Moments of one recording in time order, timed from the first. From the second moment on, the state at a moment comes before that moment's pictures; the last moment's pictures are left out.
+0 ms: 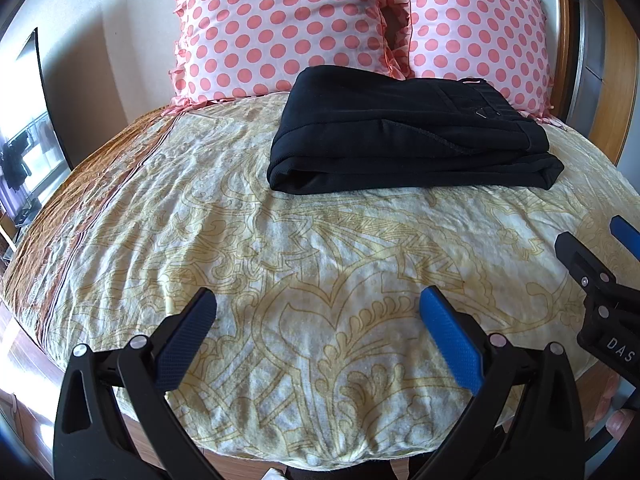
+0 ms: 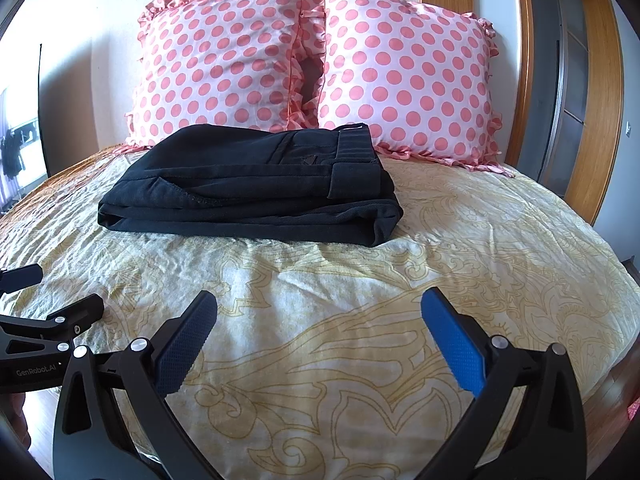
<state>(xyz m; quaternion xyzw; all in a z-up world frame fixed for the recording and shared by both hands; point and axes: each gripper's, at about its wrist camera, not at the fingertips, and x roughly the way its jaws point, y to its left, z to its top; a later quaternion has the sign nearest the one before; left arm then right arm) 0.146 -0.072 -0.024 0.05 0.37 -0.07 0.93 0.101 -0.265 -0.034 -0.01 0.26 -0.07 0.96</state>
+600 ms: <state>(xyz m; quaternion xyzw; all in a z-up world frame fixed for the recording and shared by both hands) 0.147 -0.067 -0.024 0.05 0.37 -0.07 0.92 0.101 -0.265 -0.035 -0.01 0.26 -0.07 0.96</state>
